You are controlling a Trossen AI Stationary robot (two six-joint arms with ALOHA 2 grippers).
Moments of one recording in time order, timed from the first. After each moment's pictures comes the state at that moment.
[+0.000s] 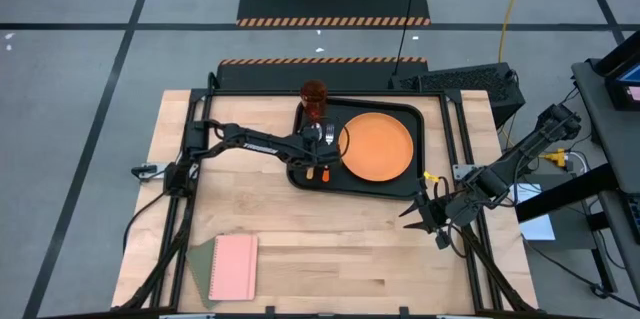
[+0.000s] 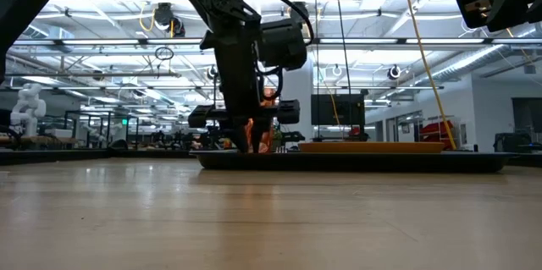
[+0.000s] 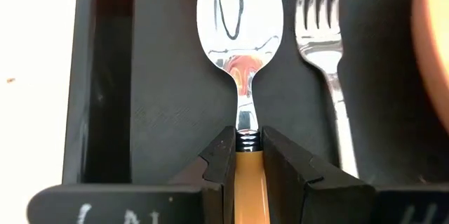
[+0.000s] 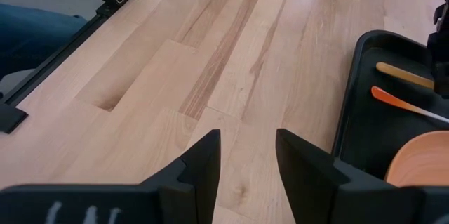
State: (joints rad) left arm 0.12 2.09 1.42 -0.63 -0.52 -1.21; right arm 0.67 0.79 0.51 -0.39 0.31 0.12
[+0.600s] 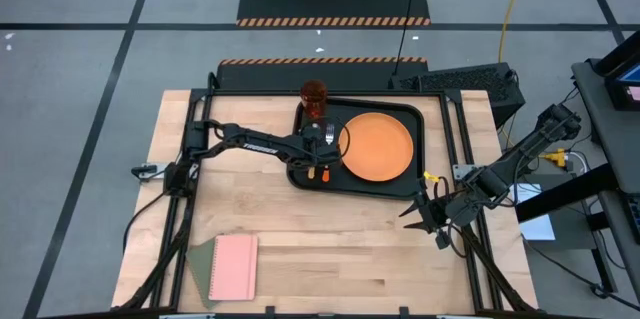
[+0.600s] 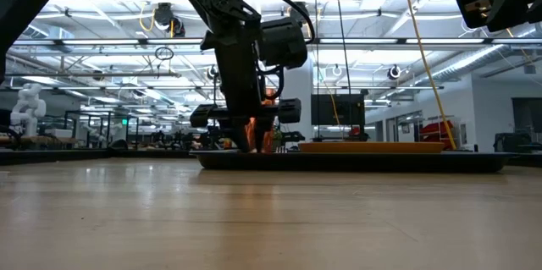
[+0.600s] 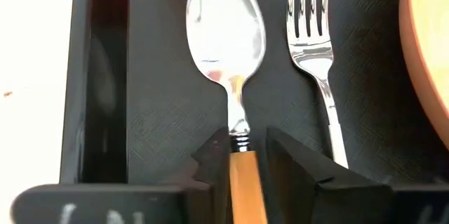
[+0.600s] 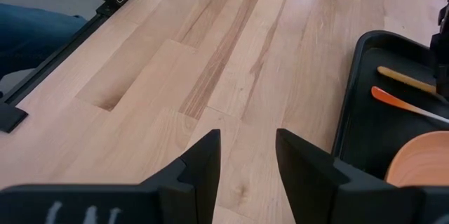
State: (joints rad) left arm 0.12 2.09 1.42 -0.61 -0.53 -1.18; right arm 0.67 0.79 0.51 -0.39 0.31 0.12
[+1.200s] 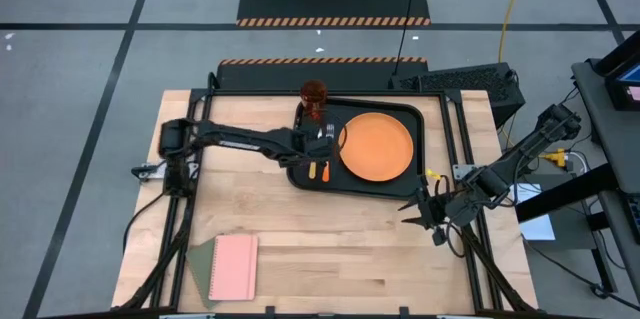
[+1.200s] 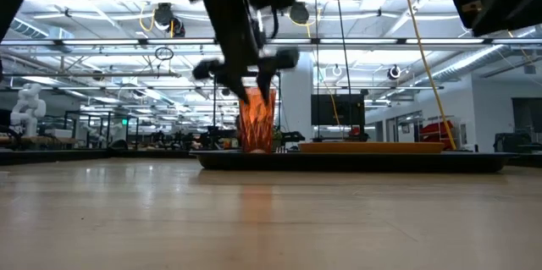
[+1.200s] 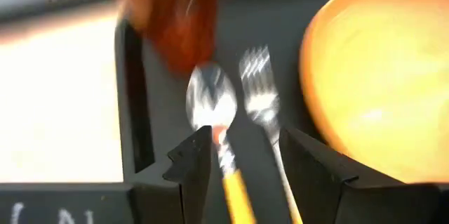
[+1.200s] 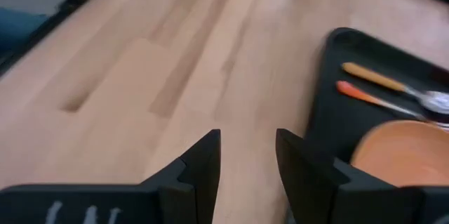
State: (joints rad) left arm 0.08 1.92 1.43 -0.65 -0.64 -1.01; right arm 0.67 0.79 0.51 -0.41 0.39 0.12
